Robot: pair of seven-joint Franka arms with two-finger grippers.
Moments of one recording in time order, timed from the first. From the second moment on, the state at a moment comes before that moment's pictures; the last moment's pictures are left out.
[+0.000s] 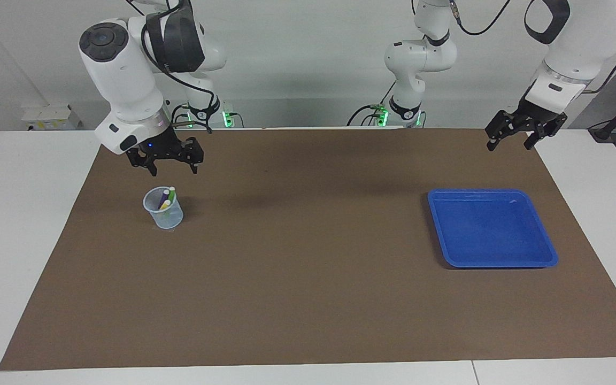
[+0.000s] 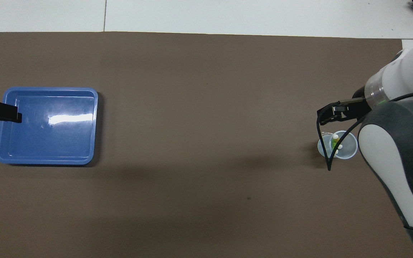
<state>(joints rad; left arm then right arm) -0.03 -0.05 0.04 -1.66 -0.02 1.63 0.04 0.05 0.08 0.09 -1.62 -0.01 1.59 0.10</state>
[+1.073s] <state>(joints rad) -0.03 -0.05 0.04 -1.66 -0.02 1.63 0.04 0.04 0.05 0.09 -1.60 0.00 1.48 0.11</state>
